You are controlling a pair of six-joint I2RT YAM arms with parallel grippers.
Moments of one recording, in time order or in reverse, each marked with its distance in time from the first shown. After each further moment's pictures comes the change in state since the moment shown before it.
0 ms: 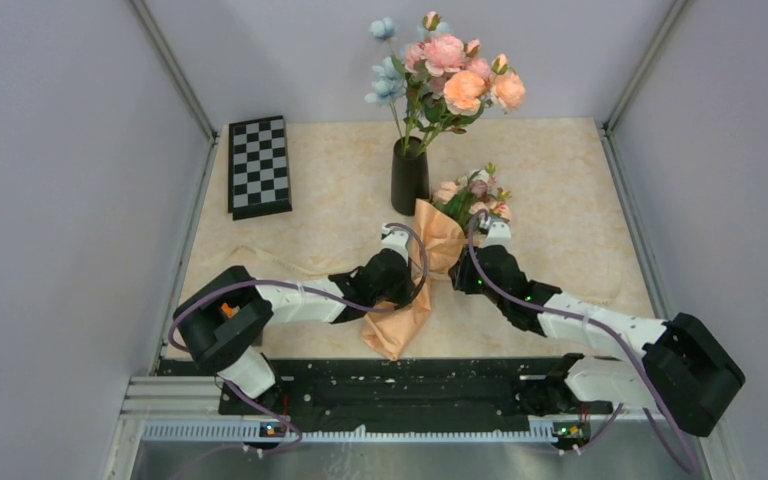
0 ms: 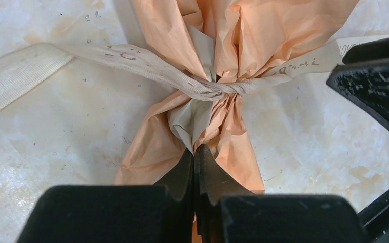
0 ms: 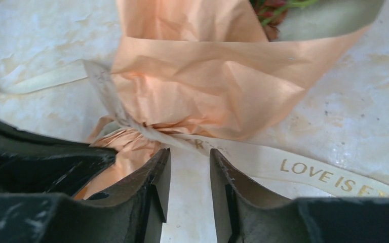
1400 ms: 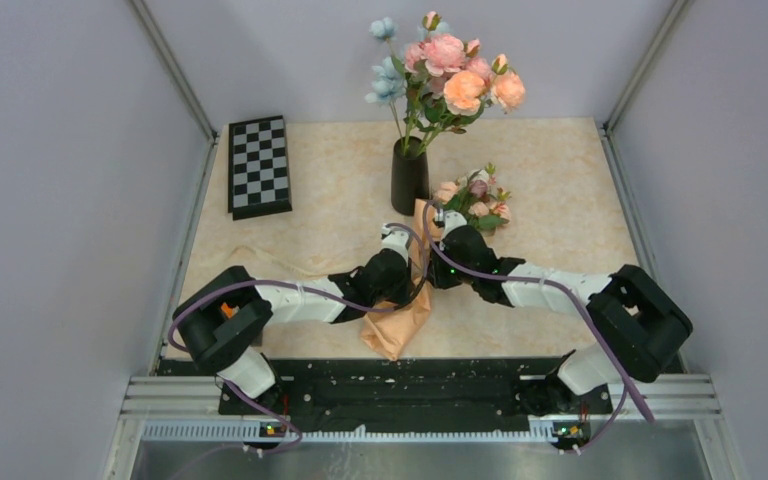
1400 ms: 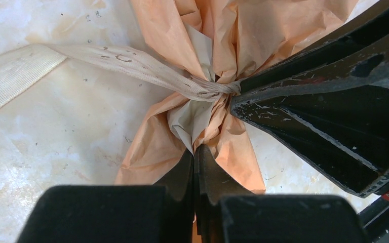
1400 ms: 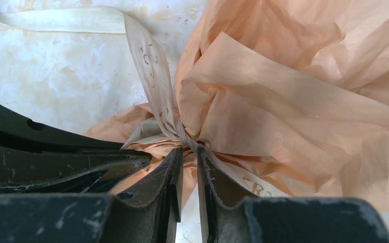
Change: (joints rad) left arm 0.000 -0.002 0.000 -0.005 0.001 0.009; right arm 0.000 0.299 0.219 -0.018 -0.300 -0.197
